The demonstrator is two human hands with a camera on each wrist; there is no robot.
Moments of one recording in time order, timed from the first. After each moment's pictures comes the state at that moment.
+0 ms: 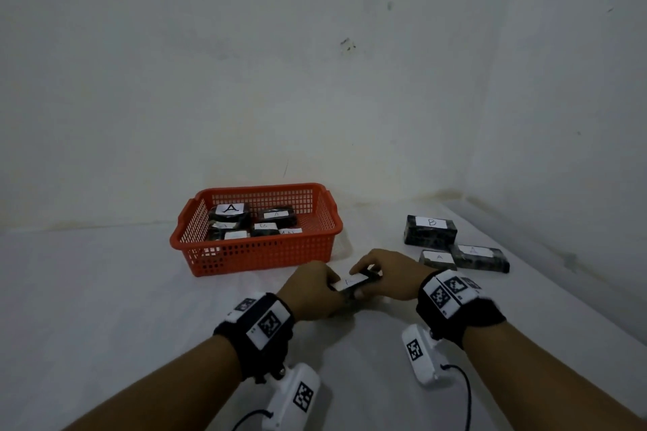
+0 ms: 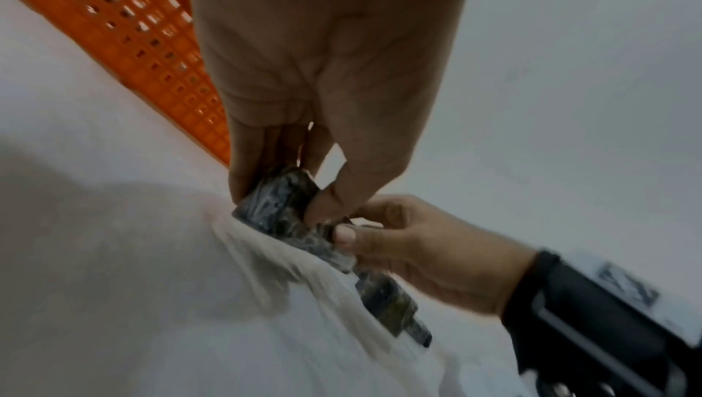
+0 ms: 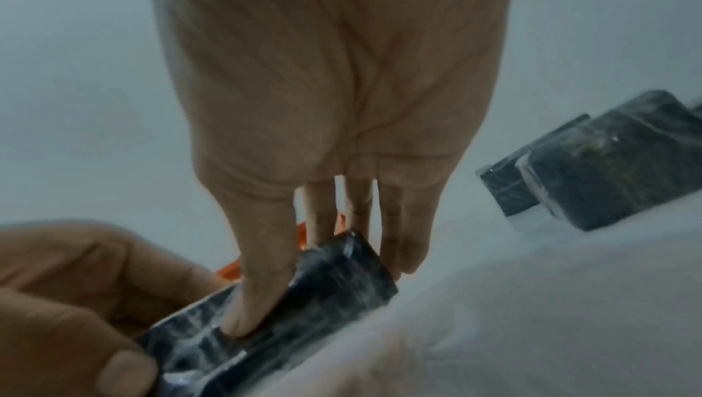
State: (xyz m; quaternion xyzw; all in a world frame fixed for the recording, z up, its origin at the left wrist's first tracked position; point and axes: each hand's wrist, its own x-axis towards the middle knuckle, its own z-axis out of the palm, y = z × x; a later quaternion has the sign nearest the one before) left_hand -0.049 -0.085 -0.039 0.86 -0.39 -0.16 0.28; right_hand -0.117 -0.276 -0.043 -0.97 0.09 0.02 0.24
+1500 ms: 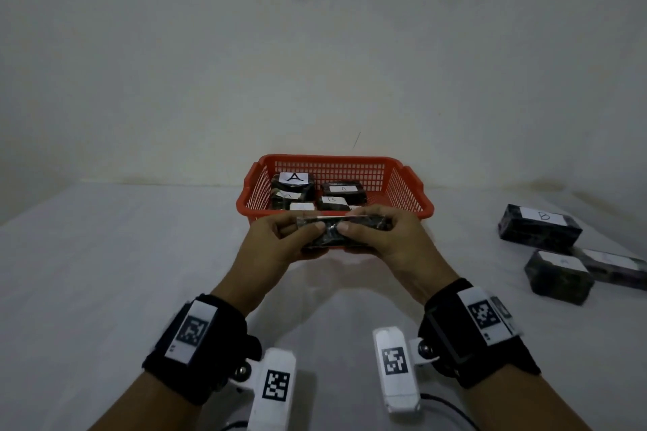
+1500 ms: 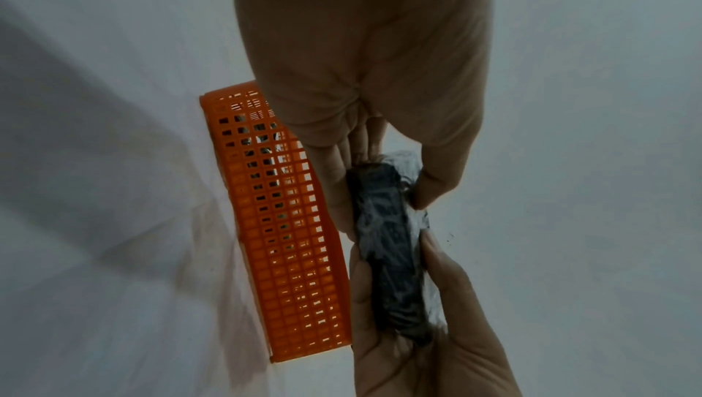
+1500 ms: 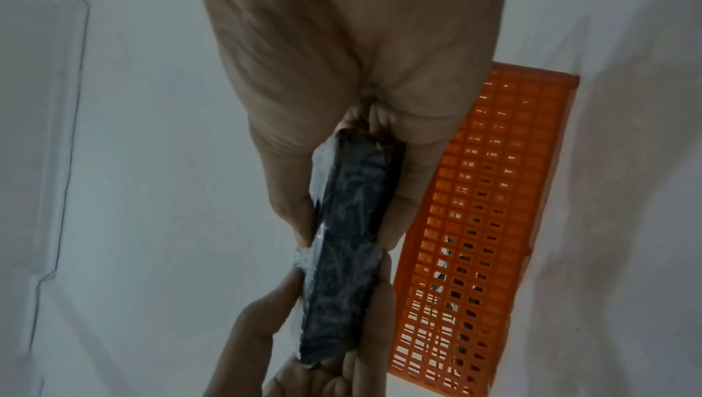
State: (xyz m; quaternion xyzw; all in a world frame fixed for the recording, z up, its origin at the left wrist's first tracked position) left_hand 0.034 0.040 -0.059 0.65 -0.27 -0.08 0.71; right_hand -0.027 -0.156 -0.062 -0.68 0.00 -0.19 0.71
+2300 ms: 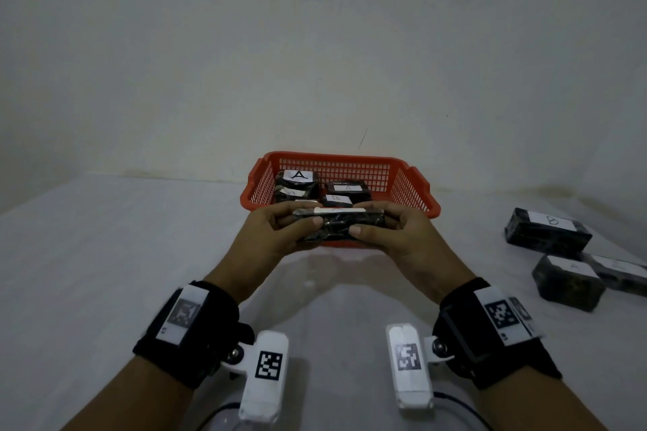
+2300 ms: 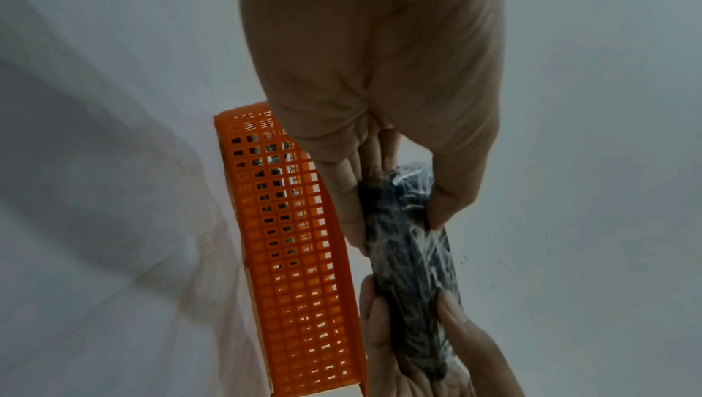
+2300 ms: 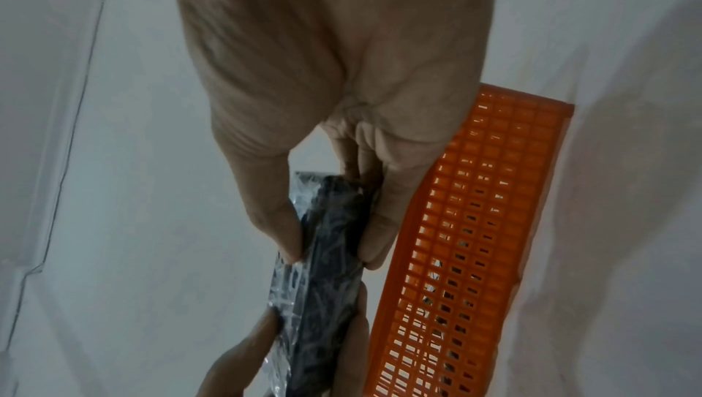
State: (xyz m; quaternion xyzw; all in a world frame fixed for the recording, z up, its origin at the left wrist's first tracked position) left_hand 0.044 0.049 -0.060 0.62 -0.28 -0.11 0.72; right_hand -0.033 -0.162 -0.060 -0.72 -0.03 -0.16 0.68
